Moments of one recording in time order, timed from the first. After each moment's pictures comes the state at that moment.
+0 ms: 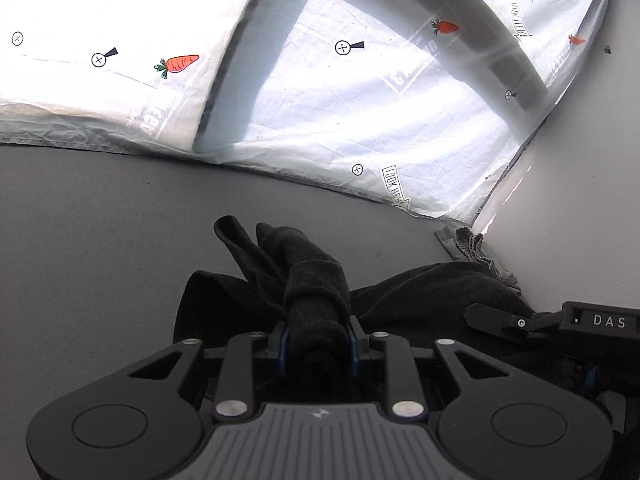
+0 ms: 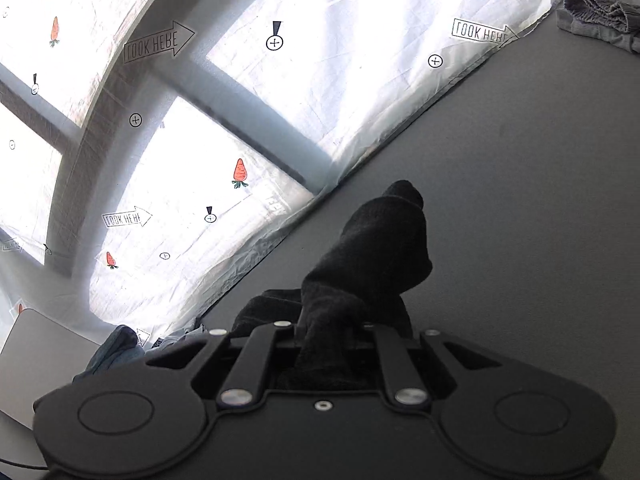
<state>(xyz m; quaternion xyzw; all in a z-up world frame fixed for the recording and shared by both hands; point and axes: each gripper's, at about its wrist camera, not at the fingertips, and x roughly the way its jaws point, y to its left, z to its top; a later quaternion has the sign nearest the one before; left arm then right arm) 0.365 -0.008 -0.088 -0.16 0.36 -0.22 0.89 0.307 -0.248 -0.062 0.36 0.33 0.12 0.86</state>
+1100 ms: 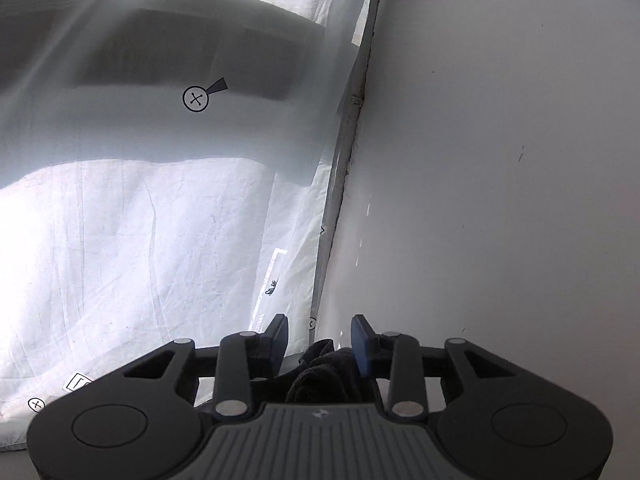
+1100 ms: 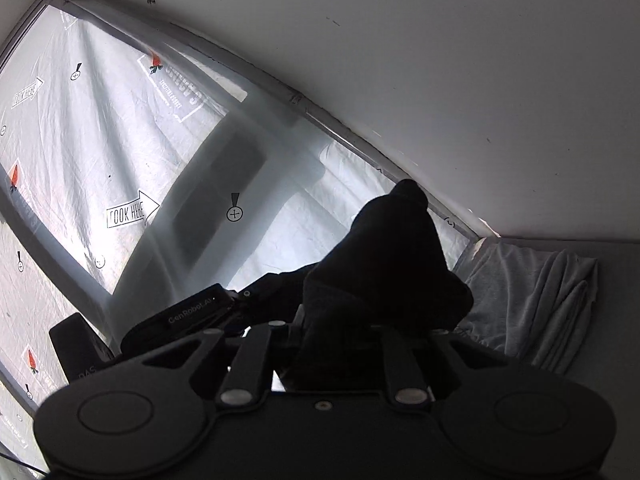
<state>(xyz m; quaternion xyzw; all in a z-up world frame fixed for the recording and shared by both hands) 0.615 -0.583 -0.004 0.04 0.21 -0.30 0.93 0.398 -0.690 -0.041 0.41 0.11 -0.06 0.90</state>
